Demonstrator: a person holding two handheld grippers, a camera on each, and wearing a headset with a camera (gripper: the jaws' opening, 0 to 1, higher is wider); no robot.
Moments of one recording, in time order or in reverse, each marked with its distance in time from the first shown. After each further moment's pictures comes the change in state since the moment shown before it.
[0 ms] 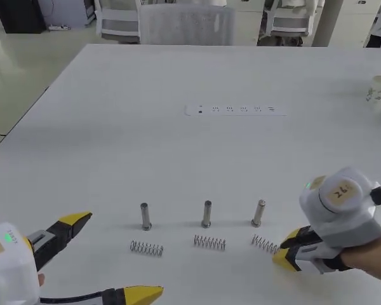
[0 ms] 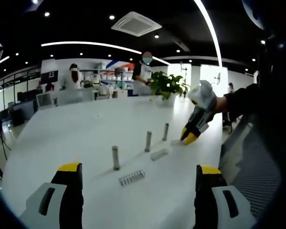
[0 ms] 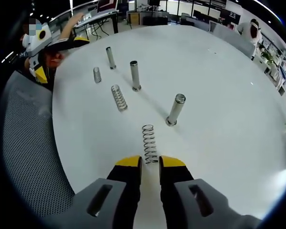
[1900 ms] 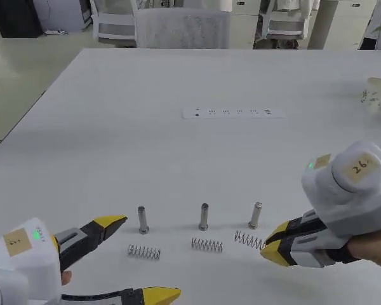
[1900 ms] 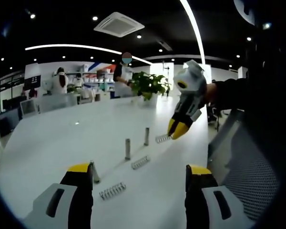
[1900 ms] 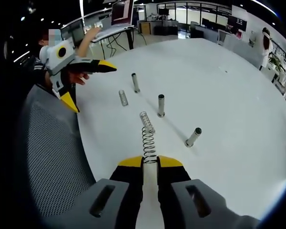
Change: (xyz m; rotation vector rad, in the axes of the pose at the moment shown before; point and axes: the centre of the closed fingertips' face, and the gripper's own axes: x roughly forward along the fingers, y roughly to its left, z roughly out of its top) left arm 0.019 -0.036 0.014 0.069 -0.006 -0.161; right arm -0.040 0.039 0.044 -0.024 -0.096 0.119
